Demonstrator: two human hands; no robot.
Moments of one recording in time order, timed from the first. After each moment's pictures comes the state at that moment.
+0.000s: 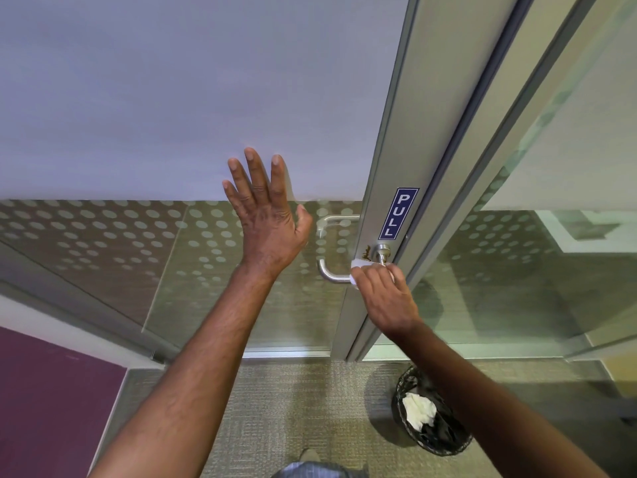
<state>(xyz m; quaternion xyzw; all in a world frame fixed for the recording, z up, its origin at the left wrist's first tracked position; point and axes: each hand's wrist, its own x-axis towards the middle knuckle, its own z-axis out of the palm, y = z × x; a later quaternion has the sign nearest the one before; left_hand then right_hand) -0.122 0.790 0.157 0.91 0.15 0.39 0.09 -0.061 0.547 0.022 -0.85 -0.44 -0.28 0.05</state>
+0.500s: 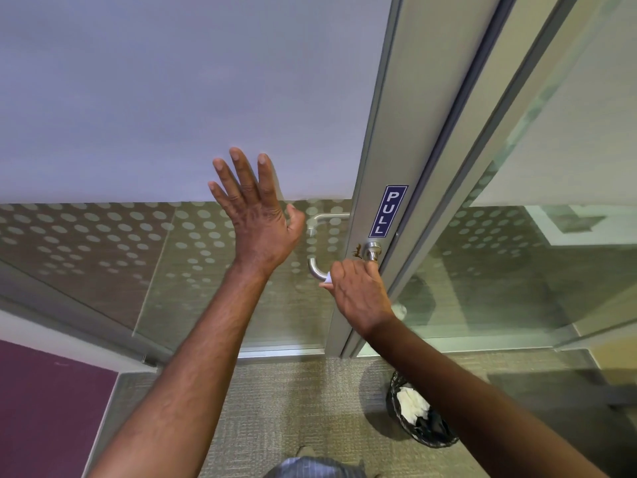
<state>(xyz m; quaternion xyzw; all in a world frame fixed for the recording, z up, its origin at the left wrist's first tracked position) -0.113 0.787 0.158 0.90 0.15 0.40 0.08 -0.082 0.587 0.063 -0.91 -0.39 -0.12 -0.04</state>
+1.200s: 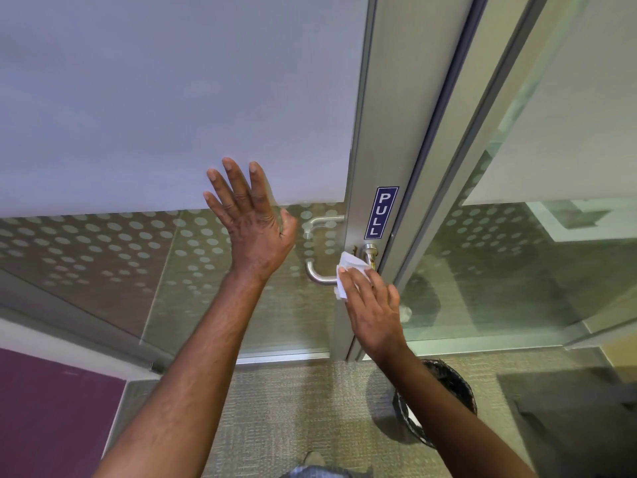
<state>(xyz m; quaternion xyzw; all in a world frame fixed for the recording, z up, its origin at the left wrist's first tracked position) -0.114 0.784 0.155 0.90 0.16 0.41 0.08 -0.104 0.543 0.023 -0.90 -0.34 -0.23 0.14</state>
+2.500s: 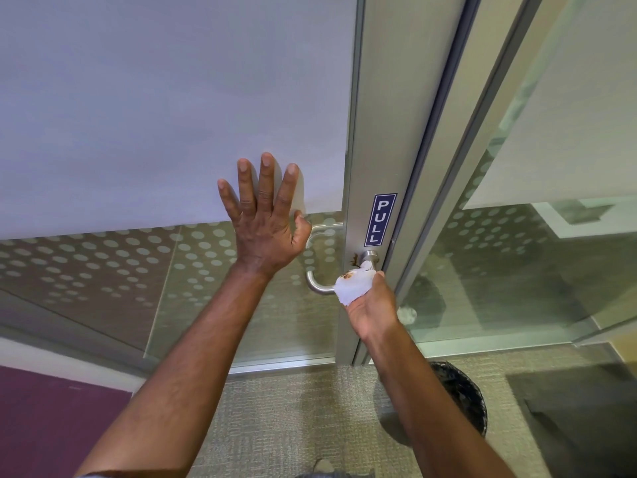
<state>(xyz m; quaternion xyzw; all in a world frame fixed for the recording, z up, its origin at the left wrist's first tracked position) -0.089 0.789 0.162 0.88 0.05 0.47 -0.08 -0.082 0.596 0.099 -0.35 0.29 0.26 0.85</state>
